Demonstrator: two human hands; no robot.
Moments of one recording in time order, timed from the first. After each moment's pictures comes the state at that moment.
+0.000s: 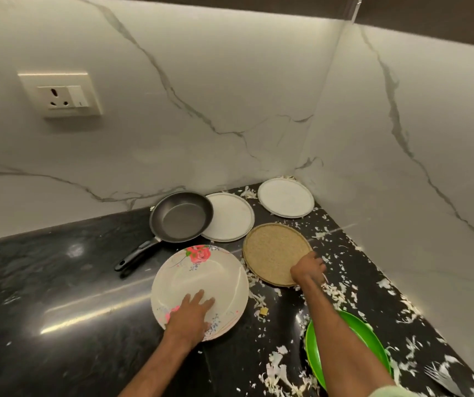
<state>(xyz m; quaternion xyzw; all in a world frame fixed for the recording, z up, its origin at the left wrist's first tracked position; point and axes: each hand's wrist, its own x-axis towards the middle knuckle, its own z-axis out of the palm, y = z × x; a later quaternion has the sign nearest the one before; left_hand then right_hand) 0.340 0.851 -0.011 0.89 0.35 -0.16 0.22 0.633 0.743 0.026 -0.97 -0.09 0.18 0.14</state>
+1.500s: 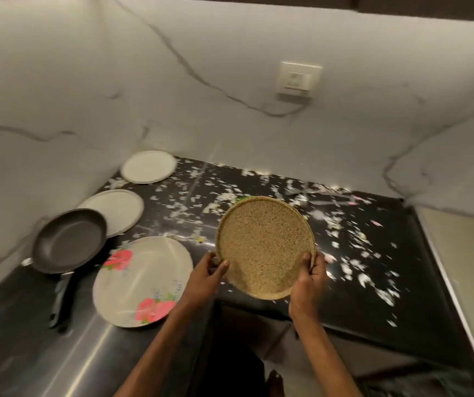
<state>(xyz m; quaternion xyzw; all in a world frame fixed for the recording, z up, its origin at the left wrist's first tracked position) 0.296 0.783 0.054 0.80 0.03 -0.08 0.59 0.267 0.570 0.064 -0.62 0.17 -0.28 0.71</state>
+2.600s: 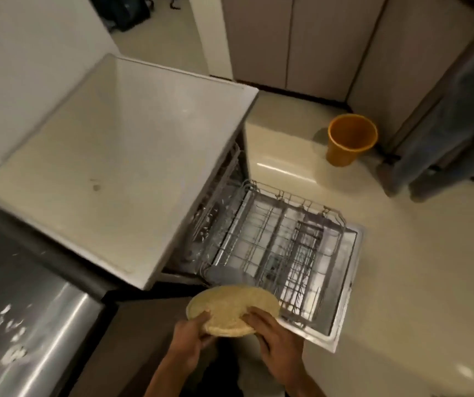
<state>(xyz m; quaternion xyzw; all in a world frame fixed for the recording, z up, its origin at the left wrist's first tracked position) 0.017 0.245 -0.136 0.74 0.05 -0.59 0.33 -0.198 0.249 -0.164 -0.69 0.49 -0.26 0.46</state>
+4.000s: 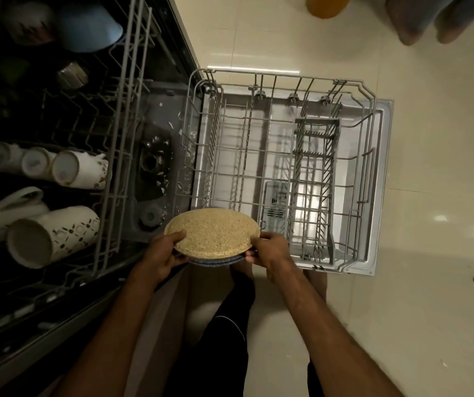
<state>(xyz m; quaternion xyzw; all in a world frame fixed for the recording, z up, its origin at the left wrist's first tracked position) 0.117 0.080 -0.431 0.77 -0.05 -0.63 0.14 -0.108 0.121 -0.420 0.01 0.73 -0.20 0.66</state>
